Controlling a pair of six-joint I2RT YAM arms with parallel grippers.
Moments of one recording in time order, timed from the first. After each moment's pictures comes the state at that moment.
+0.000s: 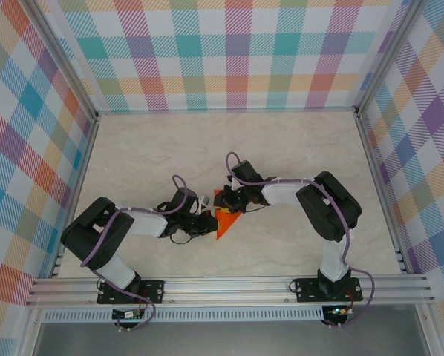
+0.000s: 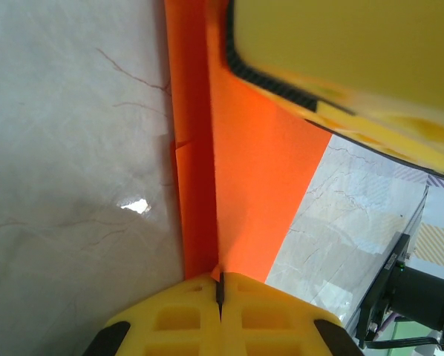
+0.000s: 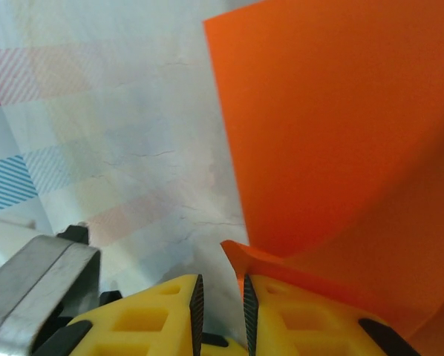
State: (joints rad) left arm -0.62 1.60 0.50 0.22 0.55 -0.87; right arm 0.70 1.91 1.02 -0.05 -0.55 0.99
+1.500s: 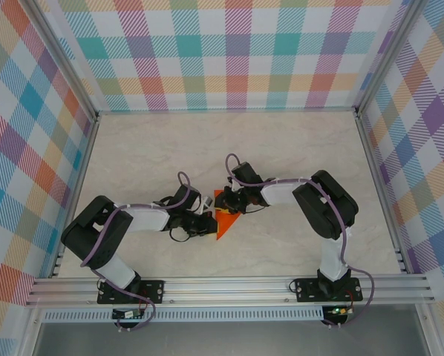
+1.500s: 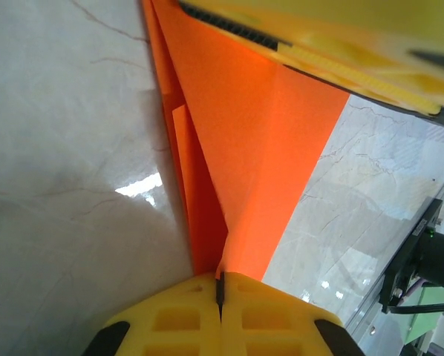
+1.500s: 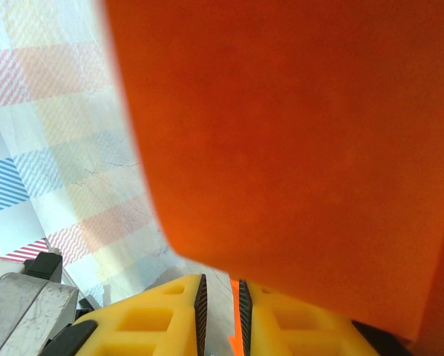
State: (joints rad) left arm -0.62 1.60 0.59 -0.02 0.59 -0.72; right arm 0.70 1.94 1.01 -0.02 -0.55 0.98
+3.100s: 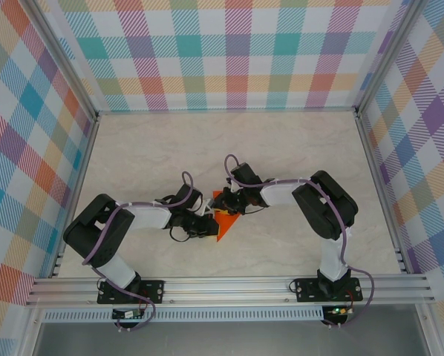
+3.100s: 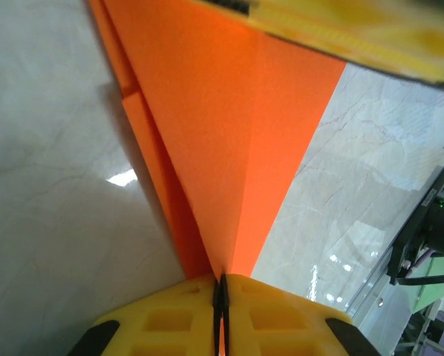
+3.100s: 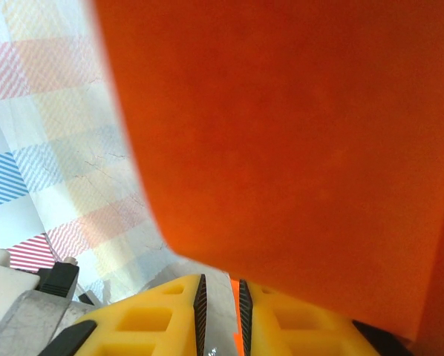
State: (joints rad) left arm -0.63 1.62 0.63 -0.10 0.64 -0.64; right arm 0.70 1.94 1.01 -0.02 -0.56 0.98
